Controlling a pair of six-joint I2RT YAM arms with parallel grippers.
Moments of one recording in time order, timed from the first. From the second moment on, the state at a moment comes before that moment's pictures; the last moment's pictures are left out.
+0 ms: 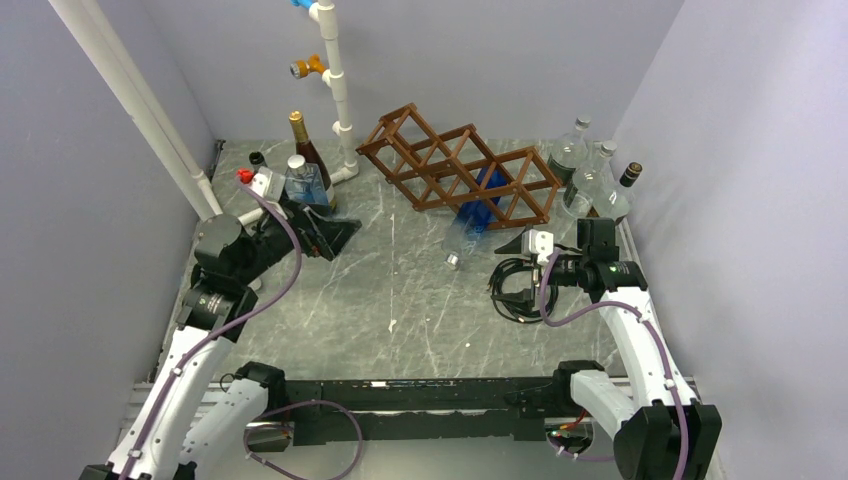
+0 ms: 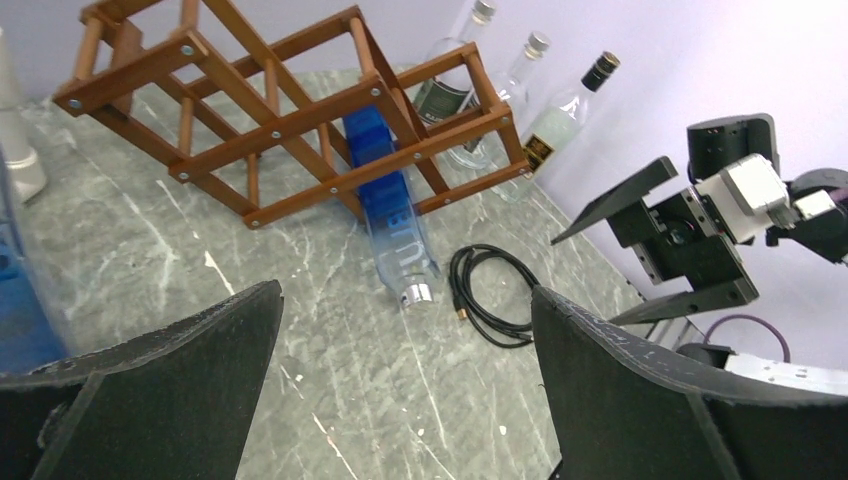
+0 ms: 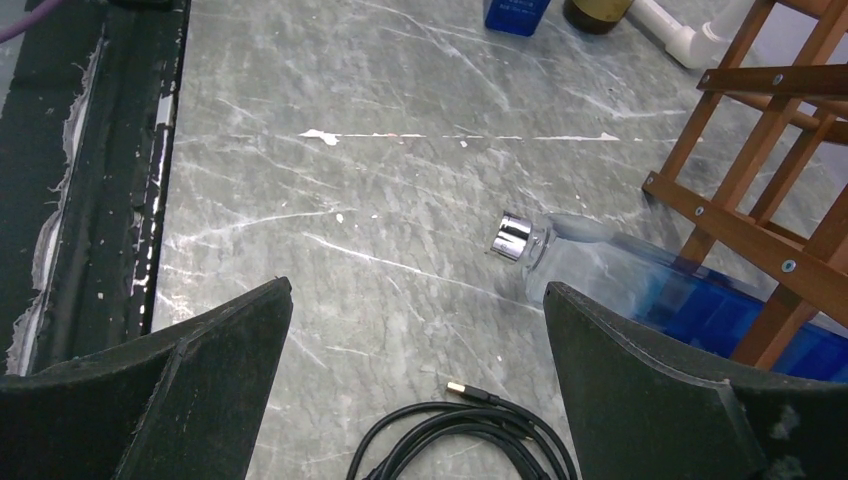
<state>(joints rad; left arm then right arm) -0.25 0.72 0.84 -0.10 0.47 -0.43 0.02 0.94 0.76 -0.72 -1.24 -1.09</state>
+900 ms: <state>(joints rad) -0.56 0.80 0.82 -0.12 0.32 -0.39 -0.01 0.93 0.76 -0.72 -1.24 -1.10</state>
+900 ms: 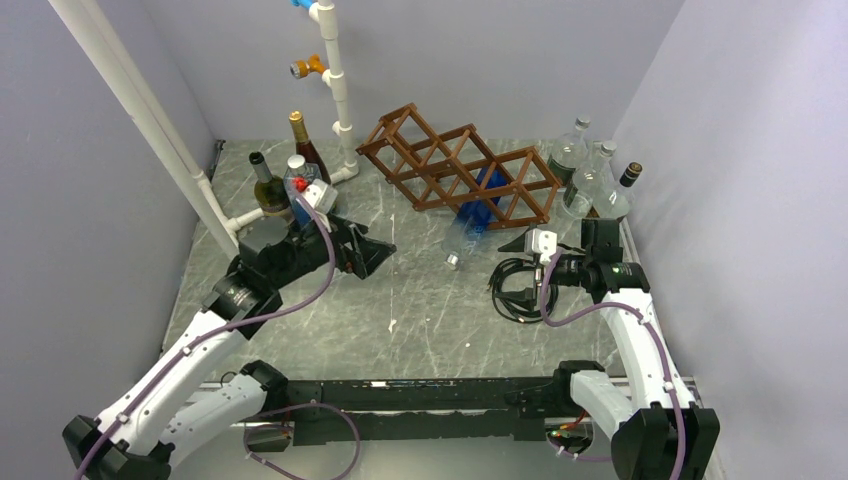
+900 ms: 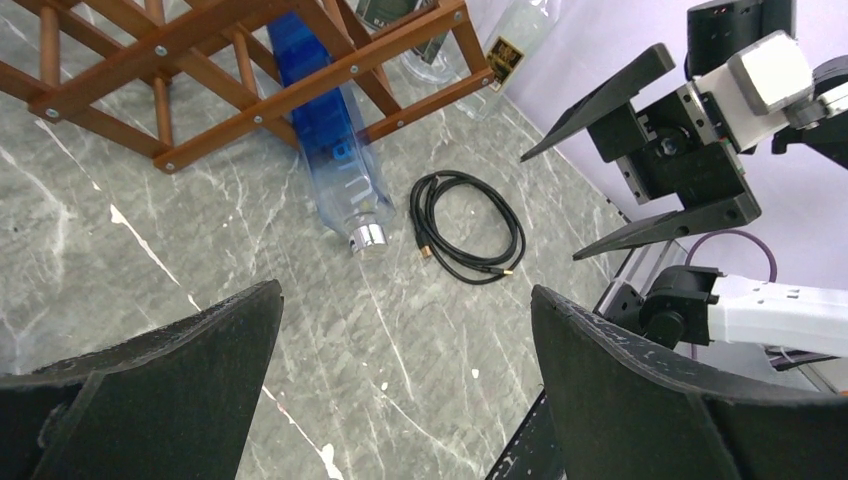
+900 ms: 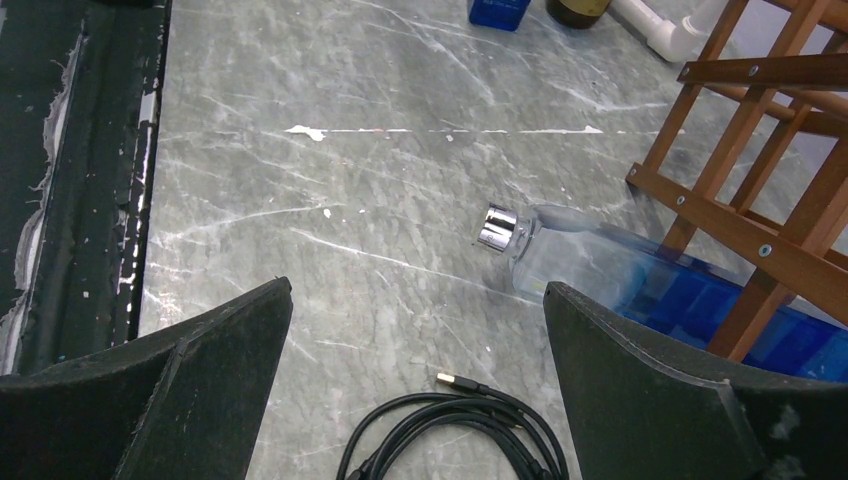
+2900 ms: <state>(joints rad) -0.68 1.84 1.22 0.14 0.25 -0.71 -0.02 0.93 0.76 -0.72 -1.23 -1.10</state>
